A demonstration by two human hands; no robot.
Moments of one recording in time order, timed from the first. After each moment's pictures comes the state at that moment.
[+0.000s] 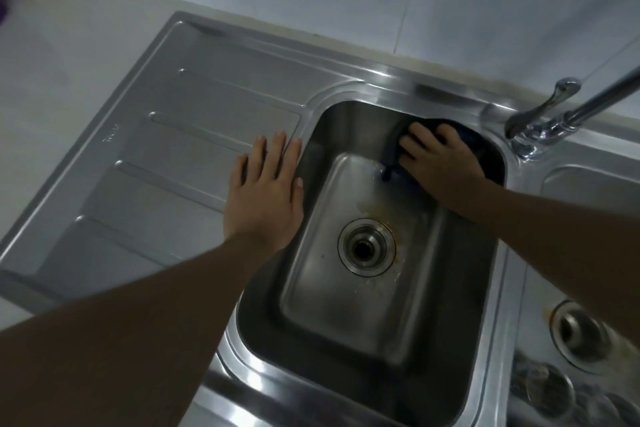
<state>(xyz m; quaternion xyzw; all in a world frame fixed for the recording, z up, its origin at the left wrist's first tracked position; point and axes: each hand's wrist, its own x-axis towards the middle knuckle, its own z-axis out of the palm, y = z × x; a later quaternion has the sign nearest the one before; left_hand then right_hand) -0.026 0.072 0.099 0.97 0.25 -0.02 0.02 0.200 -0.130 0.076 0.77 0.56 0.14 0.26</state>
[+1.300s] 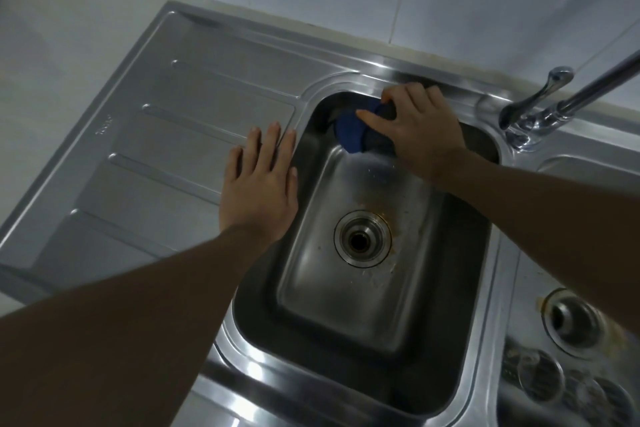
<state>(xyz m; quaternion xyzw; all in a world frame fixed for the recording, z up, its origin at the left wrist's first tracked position) -0.027 0.072 0.101 0.97 0.25 -0.02 0.01 0.203 -0.093 0.109 0.81 0.56 0.13 0.10</state>
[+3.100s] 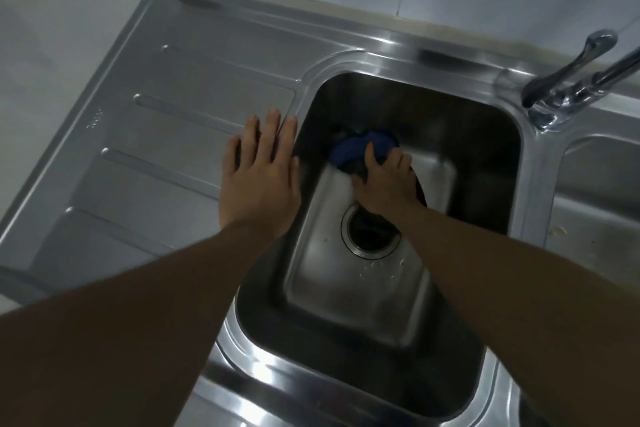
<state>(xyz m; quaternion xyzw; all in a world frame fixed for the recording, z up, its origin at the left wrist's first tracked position) -0.024 0.072 0.092 0.97 0.26 0.00 0.01 0.125 -0.073 -0.012 0.94 0.28 -0.21 -0.03</state>
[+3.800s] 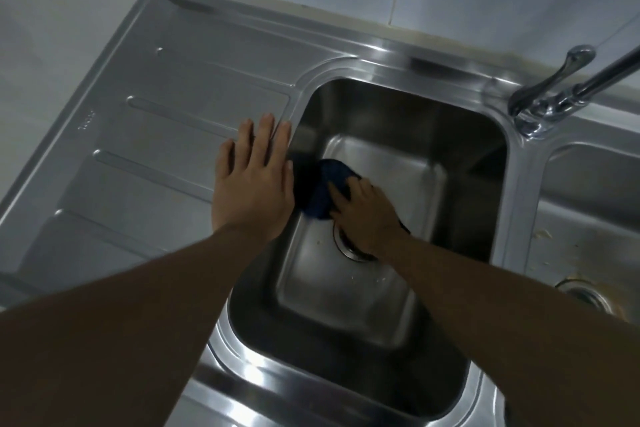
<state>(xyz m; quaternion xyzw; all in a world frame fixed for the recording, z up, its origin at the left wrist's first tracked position) -0.026 0.073 0.094 0.97 0.26 0.00 0.00 0.089 -0.090 -0.029 0.86 0.50 -0.14 -0.01</state>
